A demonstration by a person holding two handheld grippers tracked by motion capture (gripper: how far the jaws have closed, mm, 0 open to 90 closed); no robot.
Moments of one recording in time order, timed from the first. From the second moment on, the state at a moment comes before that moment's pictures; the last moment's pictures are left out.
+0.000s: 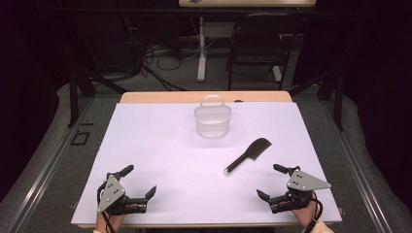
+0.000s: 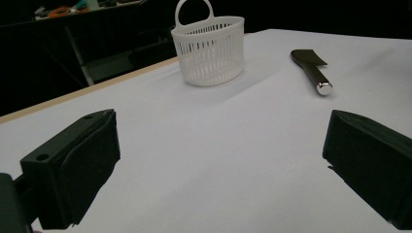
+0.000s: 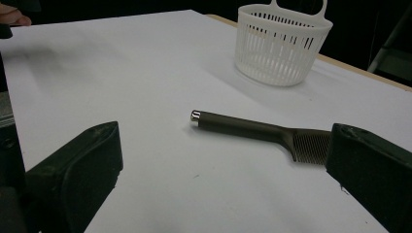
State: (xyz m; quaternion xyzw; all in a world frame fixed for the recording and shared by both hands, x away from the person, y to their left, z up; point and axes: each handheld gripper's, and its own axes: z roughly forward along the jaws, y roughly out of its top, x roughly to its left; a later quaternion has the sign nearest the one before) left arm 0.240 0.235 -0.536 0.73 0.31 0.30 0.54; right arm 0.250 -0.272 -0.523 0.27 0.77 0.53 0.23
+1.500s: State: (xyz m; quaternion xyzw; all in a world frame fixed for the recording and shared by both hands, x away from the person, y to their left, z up) left arm 0.240 0.233 -0.535 0.73 0.31 0.29 0.53; right arm 0.285 -0.240 -0.519 0.31 0.81 0.46 0.20
